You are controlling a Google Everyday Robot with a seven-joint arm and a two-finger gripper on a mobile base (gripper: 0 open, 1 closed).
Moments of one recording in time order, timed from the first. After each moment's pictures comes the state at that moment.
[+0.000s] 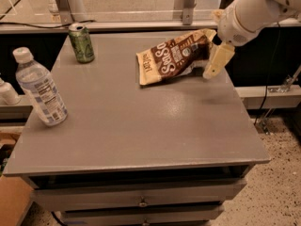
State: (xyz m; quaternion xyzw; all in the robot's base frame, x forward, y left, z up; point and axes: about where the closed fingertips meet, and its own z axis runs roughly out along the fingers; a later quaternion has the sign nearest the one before) arm 0.654 -0.184 0.922 -0.63 0.70 -0.06 0.32
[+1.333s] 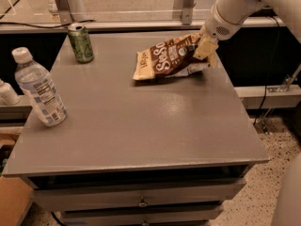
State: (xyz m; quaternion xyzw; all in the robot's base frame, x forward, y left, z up) arm 0.695 -0.173 0.902 -0.60 0.76 -0.04 0.26
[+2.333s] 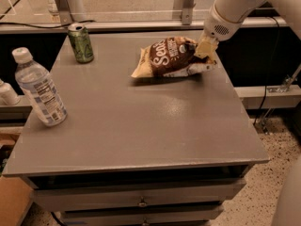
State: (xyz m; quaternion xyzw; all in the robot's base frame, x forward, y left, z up) arm 0.672 -0.167 0.904 -0.58 0.79 -0.02 0.22
